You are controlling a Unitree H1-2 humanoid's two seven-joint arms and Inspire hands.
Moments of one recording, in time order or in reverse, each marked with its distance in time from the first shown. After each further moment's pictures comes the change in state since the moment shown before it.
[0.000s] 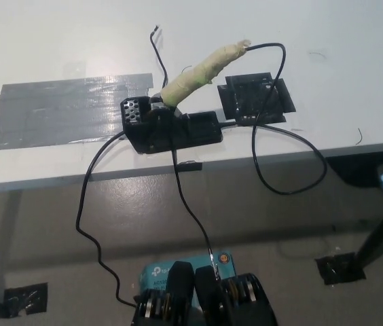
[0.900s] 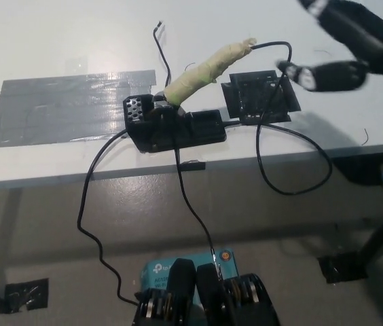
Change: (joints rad) left_arm -0.021 -0.002 -0.011 -0.016 0.013 0.021 -0.013; right_arm -0.985 0.167 0.476 -0.102 -0.403 0.015 0.254
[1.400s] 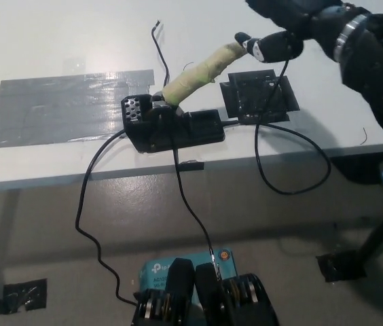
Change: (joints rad) left_arm -0.015 0.000 0.007 -0.006 0.005 0.002 -0.014; right_arm -0.204 0.052 0.237 0.297 -0.211 -0.127 0.028
